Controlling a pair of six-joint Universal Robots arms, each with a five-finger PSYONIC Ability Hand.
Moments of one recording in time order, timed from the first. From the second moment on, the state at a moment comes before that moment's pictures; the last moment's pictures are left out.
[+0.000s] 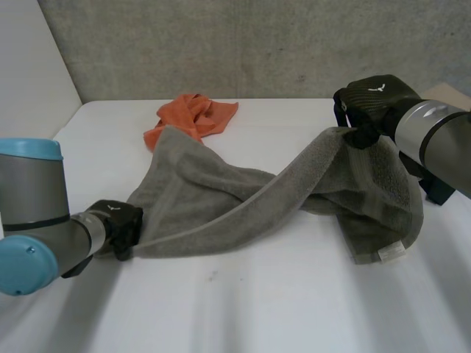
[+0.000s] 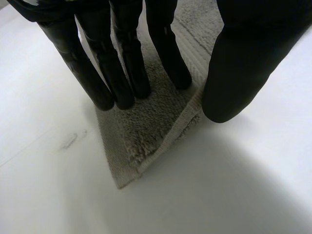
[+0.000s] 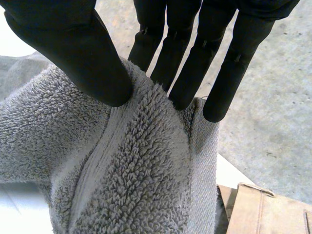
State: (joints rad) left arm 4.46 -2.11 -1.53 2.95 -1.54 3.58; right arm 1.91 -1.22 1.11 0.35 1.39 2.79; left_hand 0.87 0.86 0.85 0.85 0.67; right_hand 1.10 1.17 1.18 1.20 1.00
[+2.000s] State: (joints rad) left arm 4.49 -1.90 -1.58 3.10 -1.53 3.95; right arm 1.85 -1.11 1.42 0.22 1.50 2.29; left_hand 1.15 1.20 1.19 1.20 1.00; right_hand 1.10 1.17 1.19 1.20 1.02
